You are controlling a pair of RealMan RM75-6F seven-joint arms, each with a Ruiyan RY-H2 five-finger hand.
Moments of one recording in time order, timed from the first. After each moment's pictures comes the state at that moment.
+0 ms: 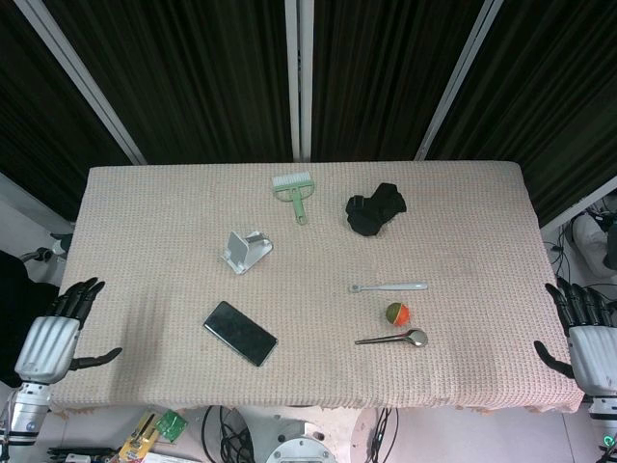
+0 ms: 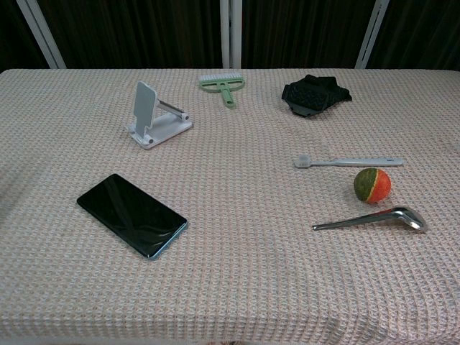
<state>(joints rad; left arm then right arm) -0.13 -1.16 0.01 -1.59 1.57 1.45 0.01 0.02 -1.12 0.04 -1.52 -1.54 1.52 0.03</state>
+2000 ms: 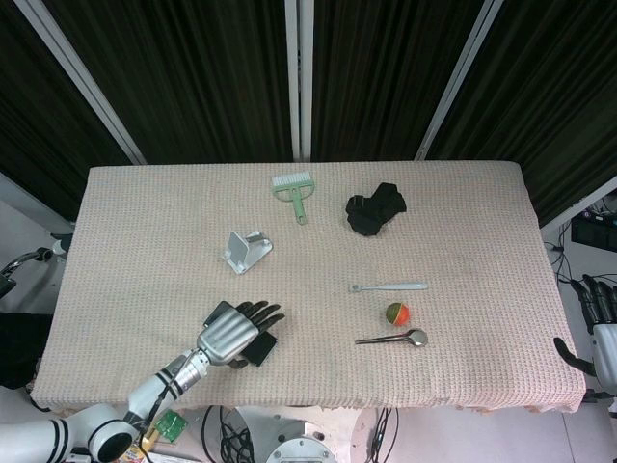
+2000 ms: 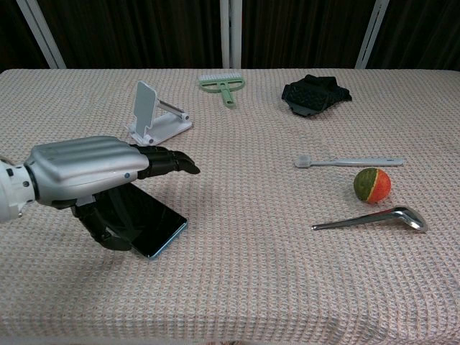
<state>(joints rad) -0.60 -1.49 -0.05 -1.66 1.49 0.83 0.38 0.01 -1.10 0.06 -1.46 -1.50 1.53 0.10</state>
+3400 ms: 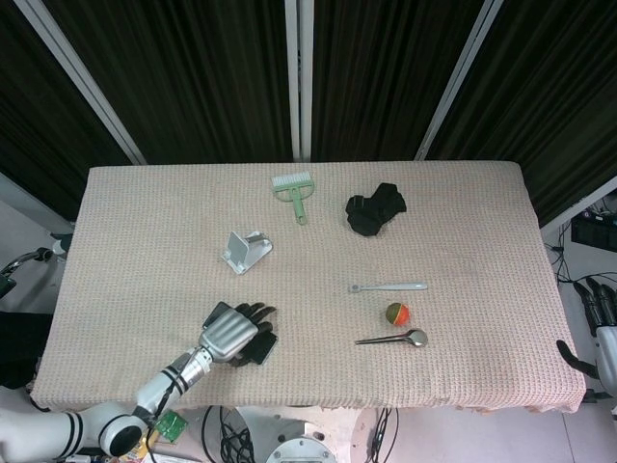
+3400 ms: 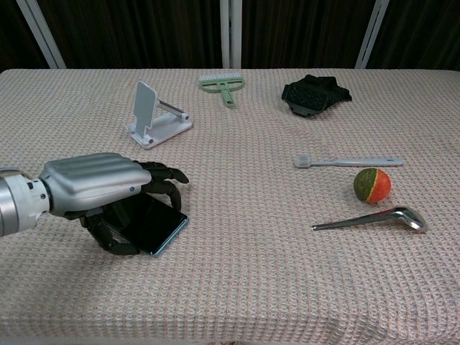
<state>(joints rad) -0.66 -1.54 0.01 -1.60 1.36 0.85 0.40 0.00 -1.10 0.05 -1.46 -1.49 1.52 0.11</state>
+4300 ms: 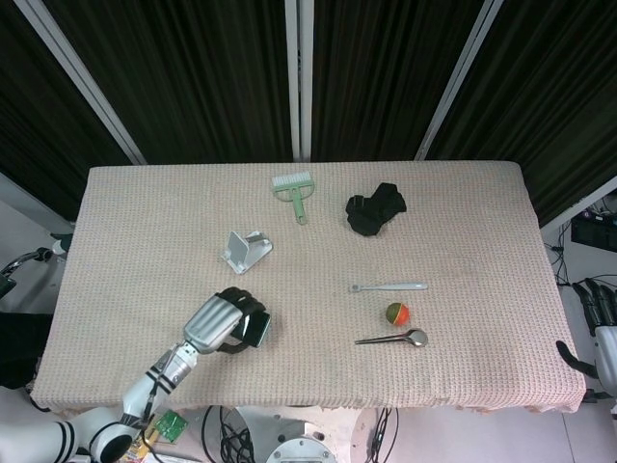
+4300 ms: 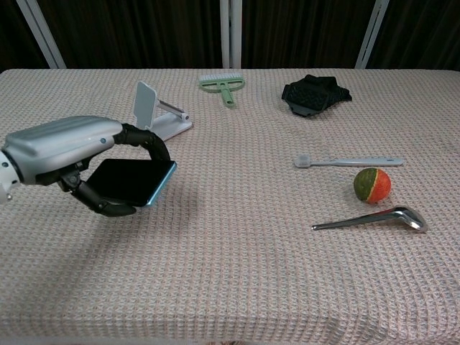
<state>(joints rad) -0.58 -1.53 0.00 -1.56 1.50 1.09 0.11 0.01 -1.10 0.05 -1.46 -1.48 1.50 0.11</state>
